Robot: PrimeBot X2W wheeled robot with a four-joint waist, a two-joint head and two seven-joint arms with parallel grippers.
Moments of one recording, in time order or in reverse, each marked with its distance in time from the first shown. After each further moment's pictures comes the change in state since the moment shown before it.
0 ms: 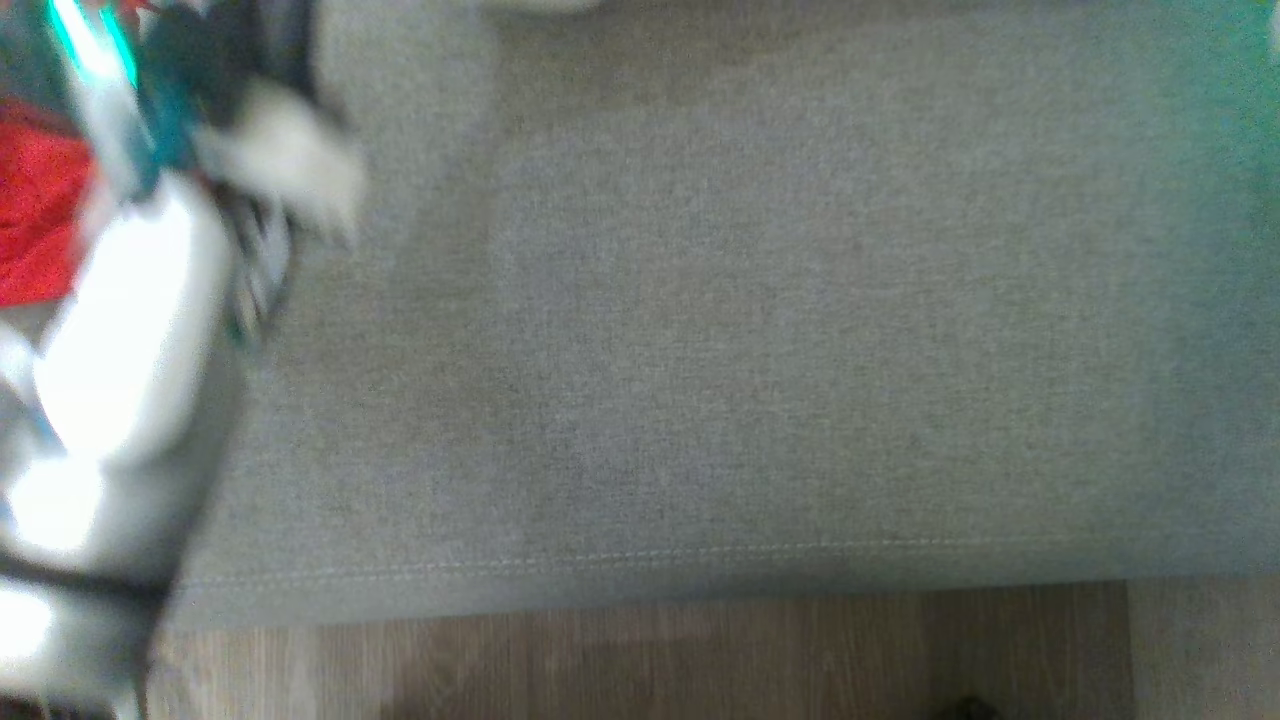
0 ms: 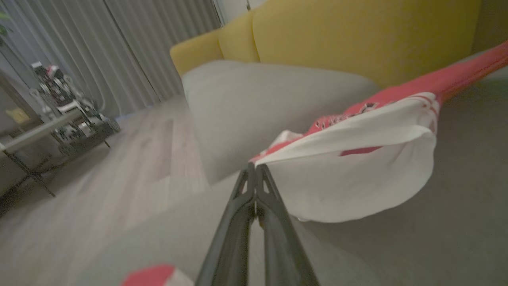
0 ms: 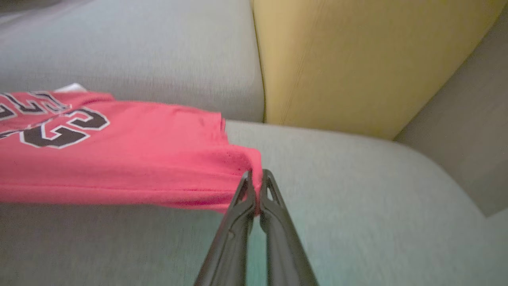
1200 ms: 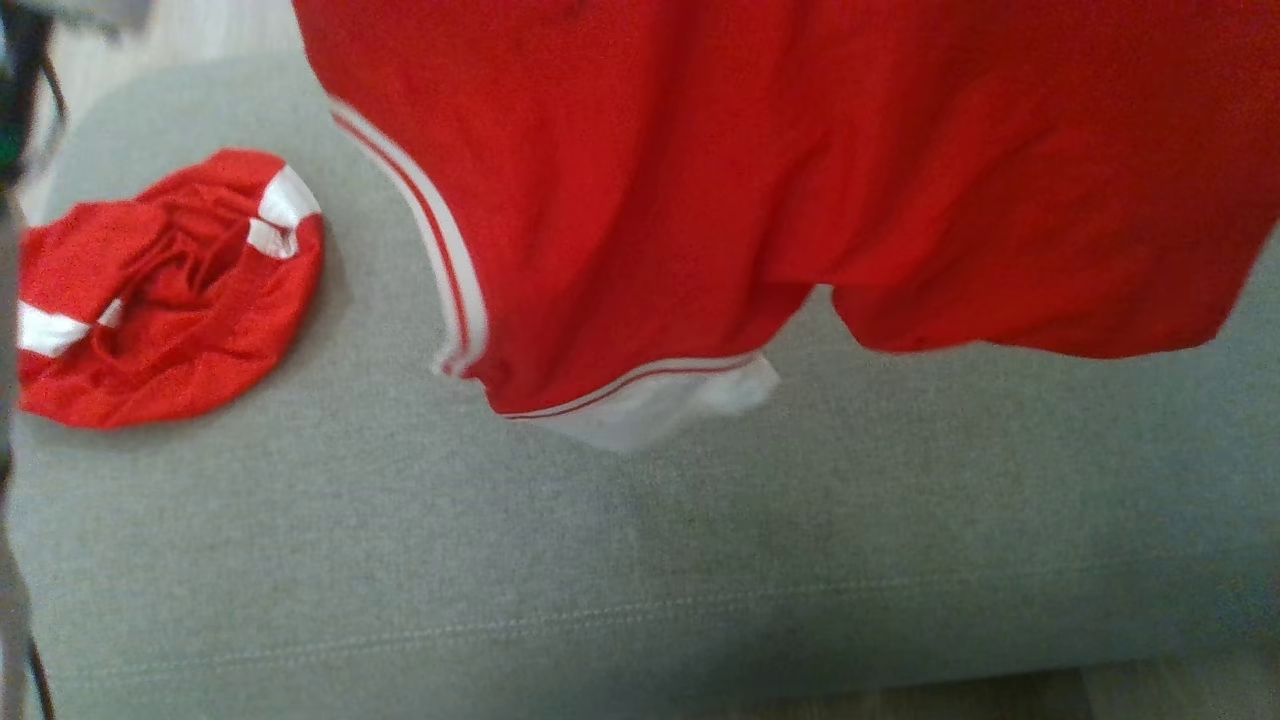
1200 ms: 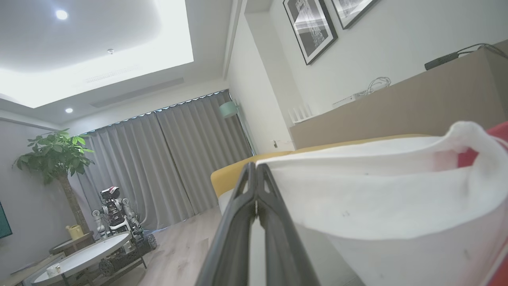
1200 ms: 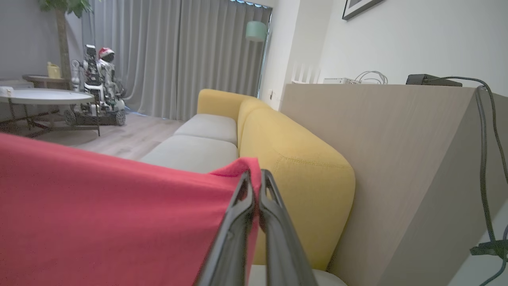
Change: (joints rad) left arm -0.007 0.068 0.283 -0.419 -0.109 -0.143 0.406; right arm 0.258 -0.066 0.179 -0.712 0.390 0.001 0.422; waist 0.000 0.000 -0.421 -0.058
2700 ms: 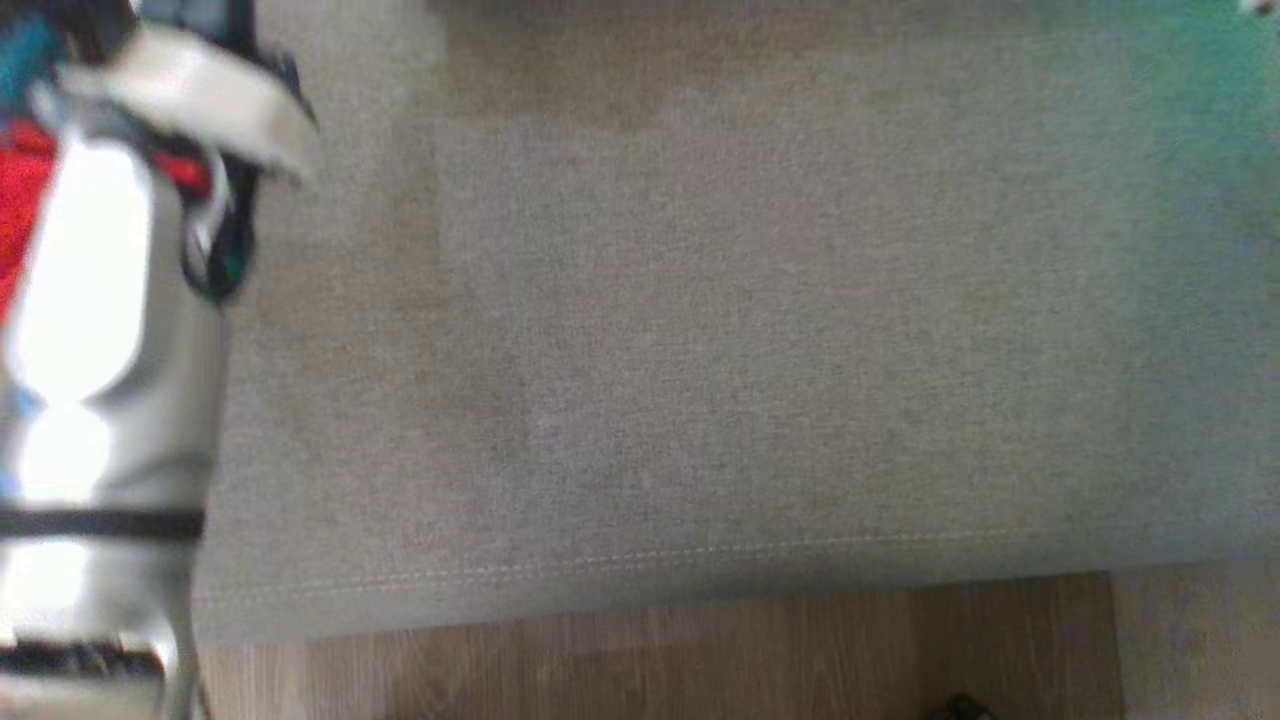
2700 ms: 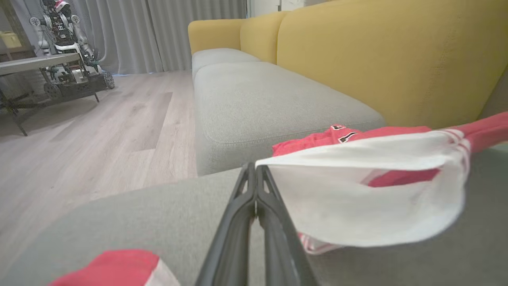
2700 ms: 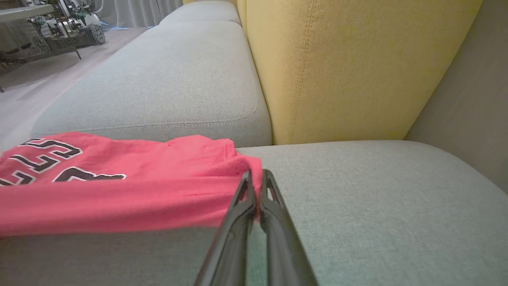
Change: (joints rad) left arm 0.018 -0.195 -0.015 0.592 0.042 -0.020 -0.405; right arm -0.309 0.108 -0.194 0.820 -0.263 0.000 -0.487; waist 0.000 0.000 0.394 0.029
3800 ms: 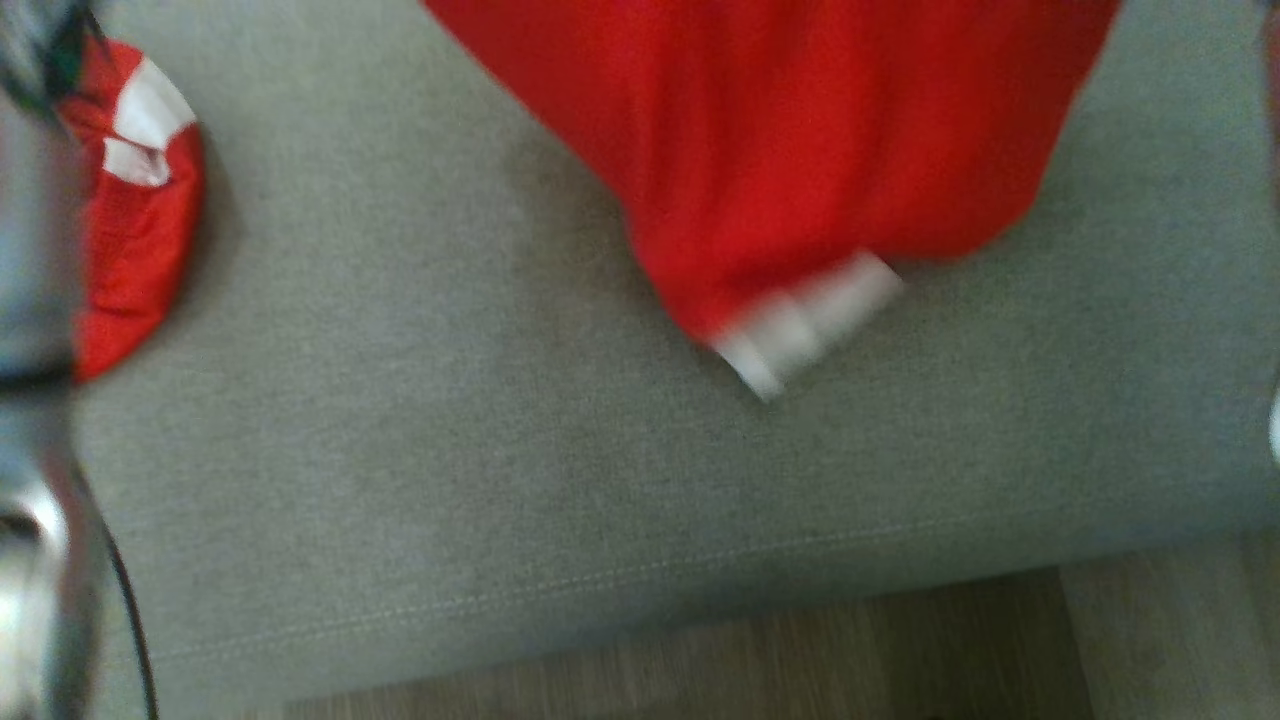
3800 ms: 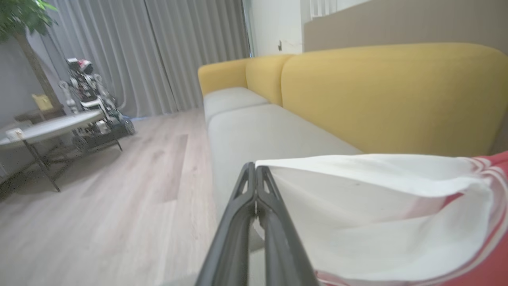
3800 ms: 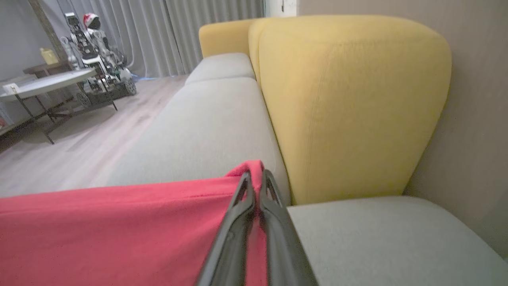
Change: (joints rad) left arm -0.196 0.049 0.079 -0.082 0.065 0.011 0.353; right arm -0.106 0.102 0.109 -0.078 0.157 -0.001 0.219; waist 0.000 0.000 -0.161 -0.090
